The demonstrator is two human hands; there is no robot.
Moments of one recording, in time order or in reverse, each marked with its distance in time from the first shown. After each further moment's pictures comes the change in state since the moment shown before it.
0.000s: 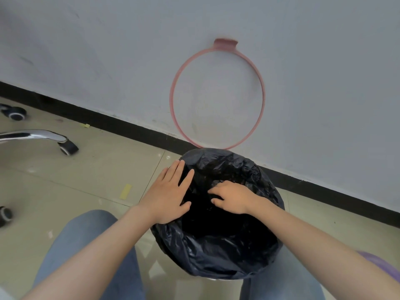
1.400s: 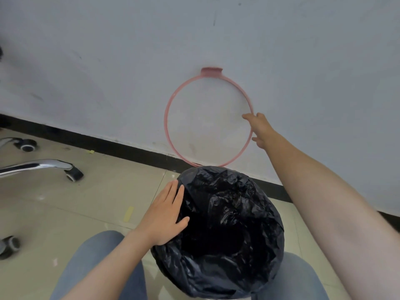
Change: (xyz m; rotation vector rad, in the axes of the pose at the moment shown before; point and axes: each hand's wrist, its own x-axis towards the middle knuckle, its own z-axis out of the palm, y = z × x) left_hand -0.001 0.004 -0.002 -0.070 -0.011 -0.093; right_hand 0.020 0.085 -0.159 1.354 0.775 0.416
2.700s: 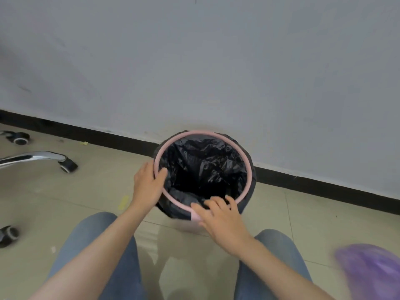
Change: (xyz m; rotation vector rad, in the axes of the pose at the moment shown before) left_hand 0.025 0.000 0.000 -0.724 0.420 -0.392; right_hand -0.192 0.160 0.025 -1.294 -0.221 -0.829
